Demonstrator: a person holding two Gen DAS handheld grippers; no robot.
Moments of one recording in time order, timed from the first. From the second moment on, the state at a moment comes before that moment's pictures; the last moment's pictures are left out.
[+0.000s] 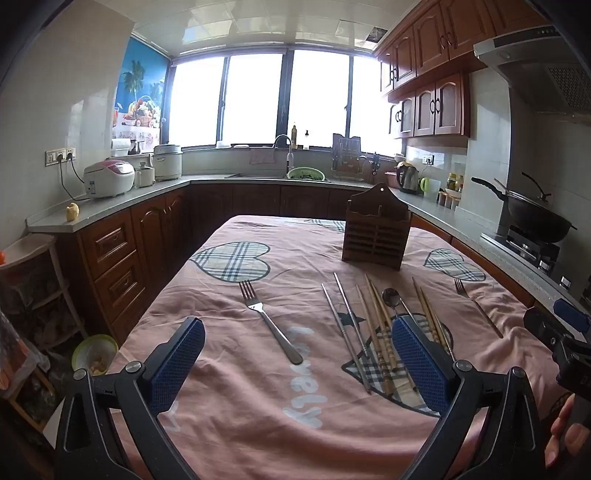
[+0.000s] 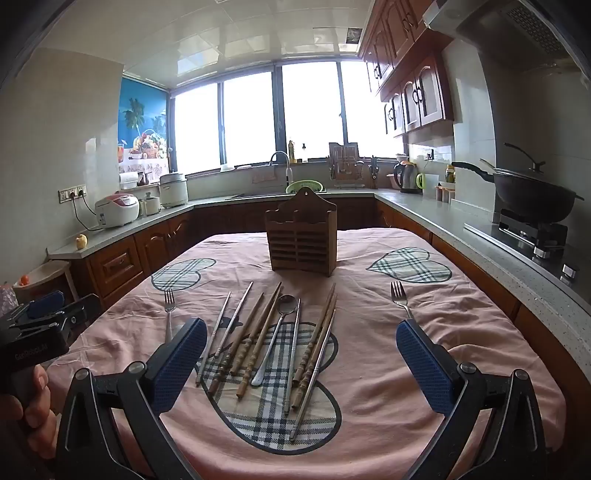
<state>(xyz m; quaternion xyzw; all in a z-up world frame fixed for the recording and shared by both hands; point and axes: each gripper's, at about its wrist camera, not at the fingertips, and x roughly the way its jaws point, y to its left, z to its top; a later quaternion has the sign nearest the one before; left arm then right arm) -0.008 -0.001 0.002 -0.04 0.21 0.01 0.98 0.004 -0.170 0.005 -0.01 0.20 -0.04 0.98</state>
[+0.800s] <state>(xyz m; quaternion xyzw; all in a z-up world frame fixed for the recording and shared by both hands) 0.039 0.013 0.000 -0.07 0.26 -0.01 0.96 0.025 -0.182 -0.001 0.01 0.22 -0.03 0.97</state>
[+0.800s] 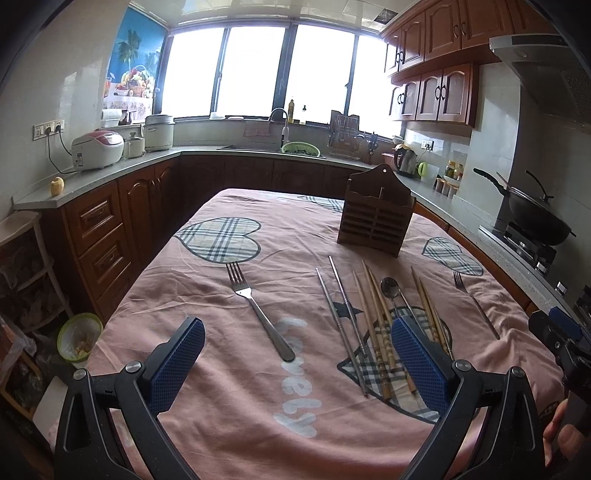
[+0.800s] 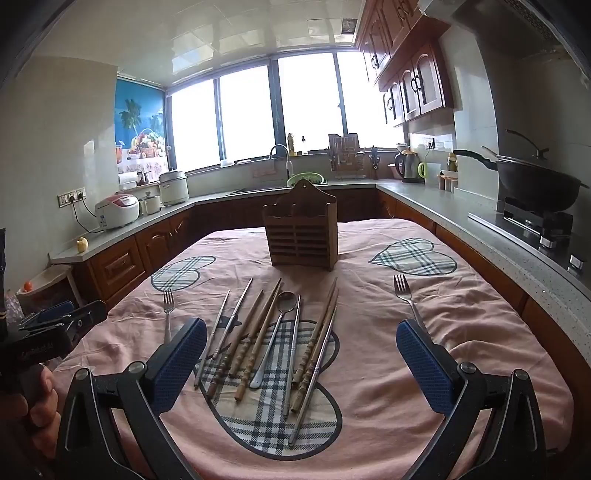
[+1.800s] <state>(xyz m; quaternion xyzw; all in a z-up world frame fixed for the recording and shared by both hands) 0.282 -0.007 -0.008 -0.07 0.42 -0.06 0.90 0.229 -0.261 -0.044 0.11 0.39 -0.03 0.91</state>
